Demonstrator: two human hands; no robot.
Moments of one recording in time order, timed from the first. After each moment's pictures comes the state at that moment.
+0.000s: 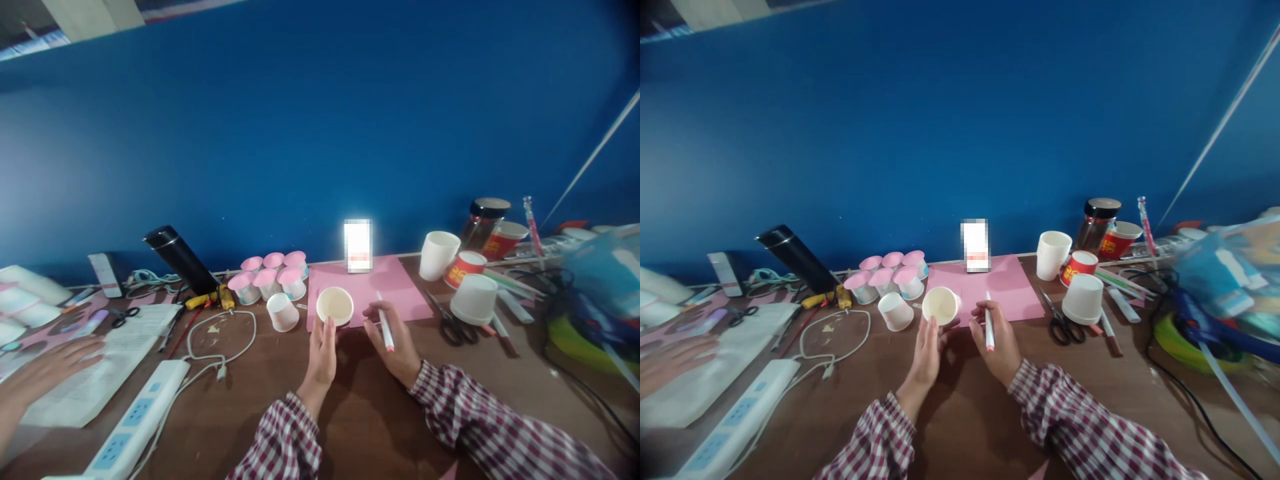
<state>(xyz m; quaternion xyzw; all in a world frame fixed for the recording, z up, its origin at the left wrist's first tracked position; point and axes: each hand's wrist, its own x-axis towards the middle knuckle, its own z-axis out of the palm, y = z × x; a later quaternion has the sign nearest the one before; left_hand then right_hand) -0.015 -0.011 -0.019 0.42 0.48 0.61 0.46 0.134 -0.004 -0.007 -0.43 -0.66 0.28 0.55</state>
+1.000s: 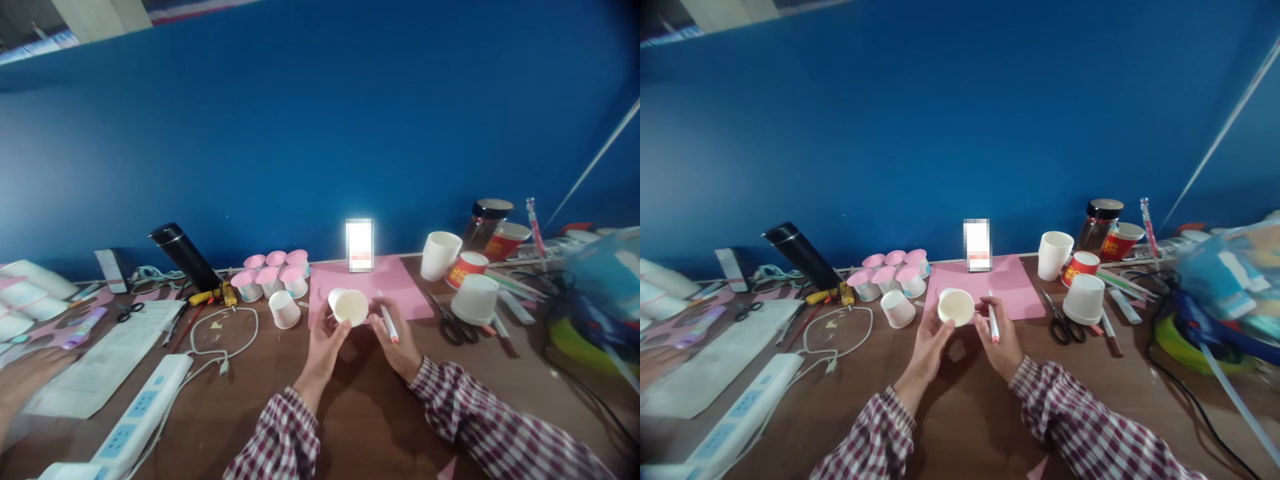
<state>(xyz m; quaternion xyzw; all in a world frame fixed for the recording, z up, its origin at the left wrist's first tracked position) -0.014 -0.013 -0.002 0.39 0.39 0.62 0.56 0.135 0.002 -0.014 -0.42 -0.62 0.34 0.57</state>
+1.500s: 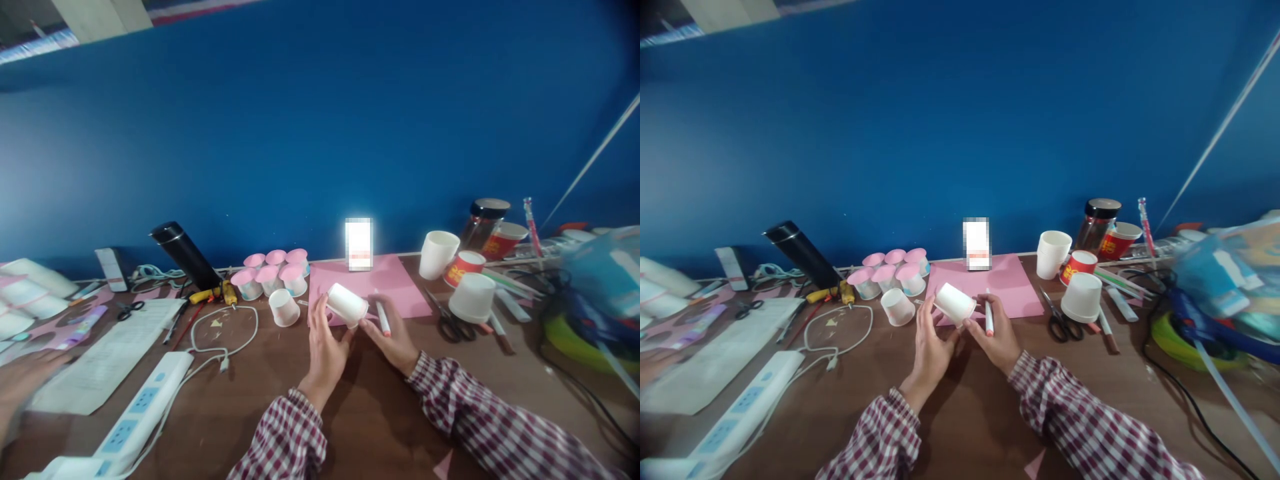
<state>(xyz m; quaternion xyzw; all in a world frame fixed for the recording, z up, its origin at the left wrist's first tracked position) -0.016 -0.015 -0.019 0.65 0.54 0.52 0.07 0.136 0.005 -0.017 -0.37 -0.63 0.40 0.56</state>
